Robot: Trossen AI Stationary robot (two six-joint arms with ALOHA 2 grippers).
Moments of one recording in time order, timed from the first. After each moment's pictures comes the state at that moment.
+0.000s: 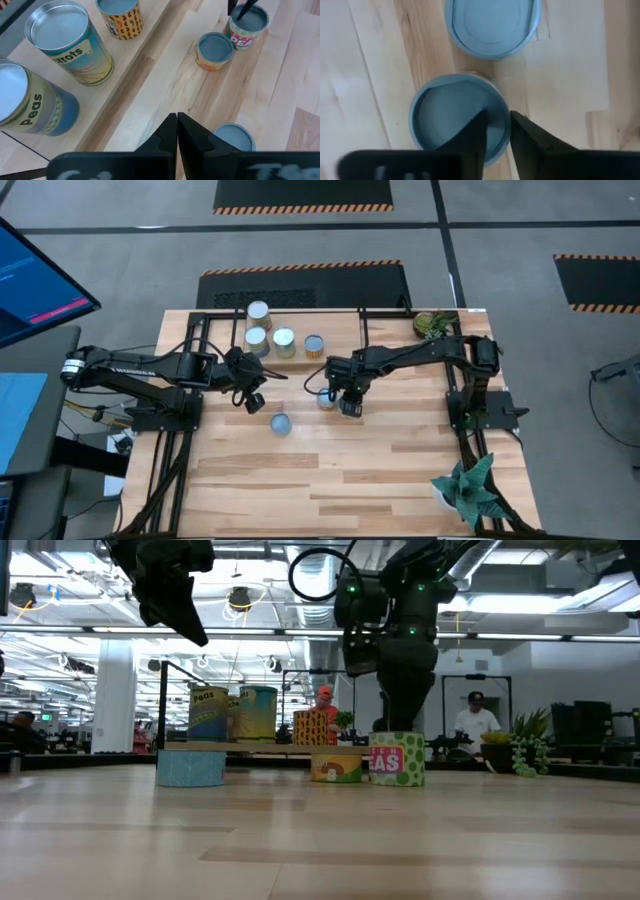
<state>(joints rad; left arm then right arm) -0.02 1.06 0.89 -0.73 -0.32 -0.40 -0.12 1.88 1.31 -0.77 -0.08 0.08</state>
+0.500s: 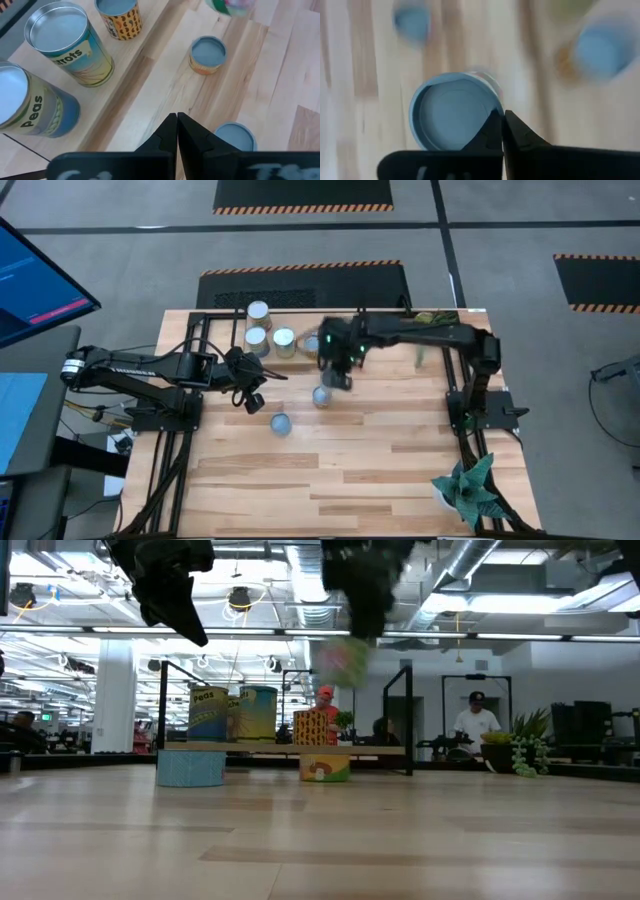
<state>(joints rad) -0.02 1.06 0.89 -0.74 -0.32 -0.38 -0.21 1.85 1.74 -1.01 -0.08 -0.05</state>
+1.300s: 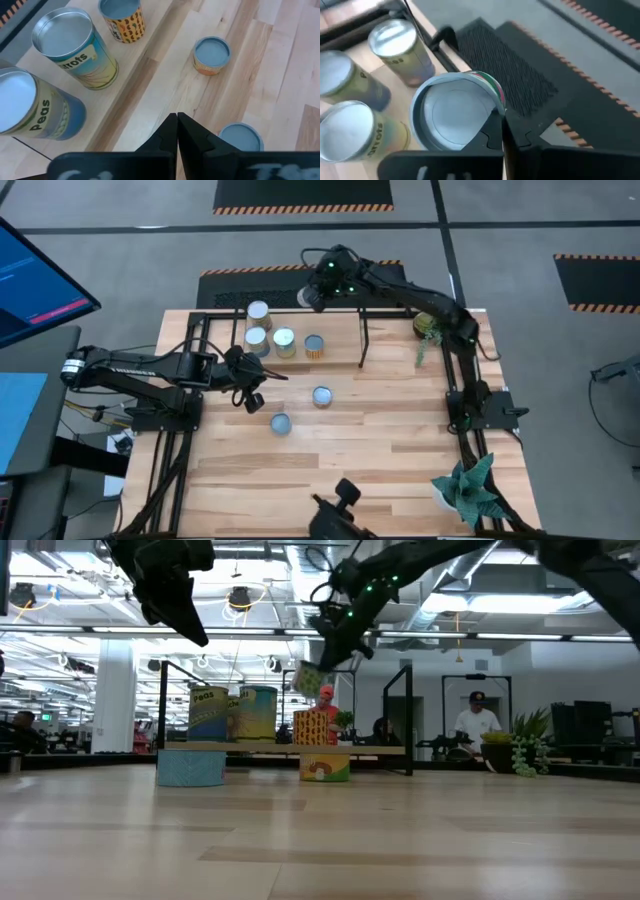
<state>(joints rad) -0.02 1.06 0.89 -0.73 -0.34 -0.36 -0.58 2.08 2.01 -0.63 0.03 0.08</state>
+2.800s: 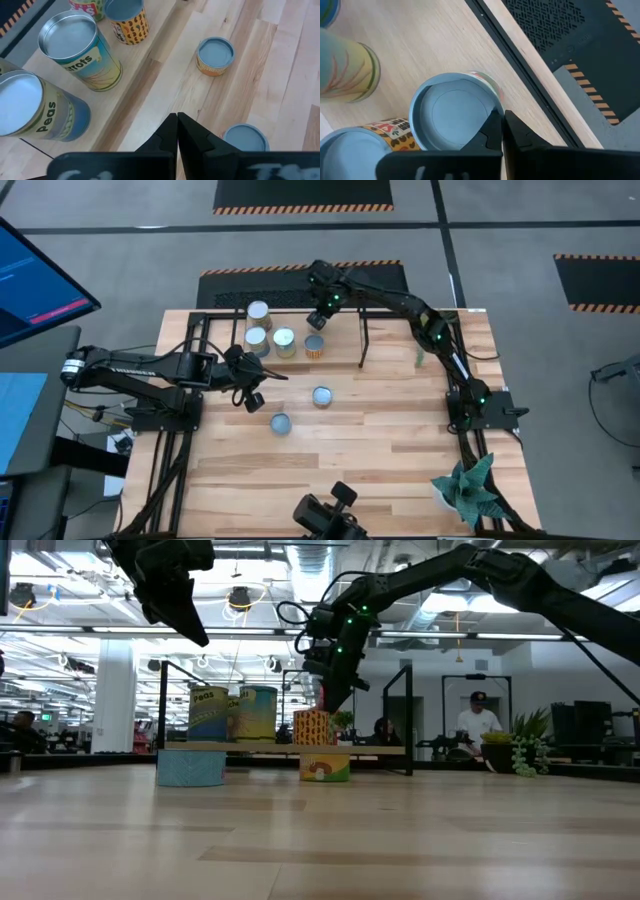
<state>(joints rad) -0.02 1.06 0.89 -0.74 -0.35 -0.34 -0.58 2.38 2.33 -1.06 0.00 0.03</state>
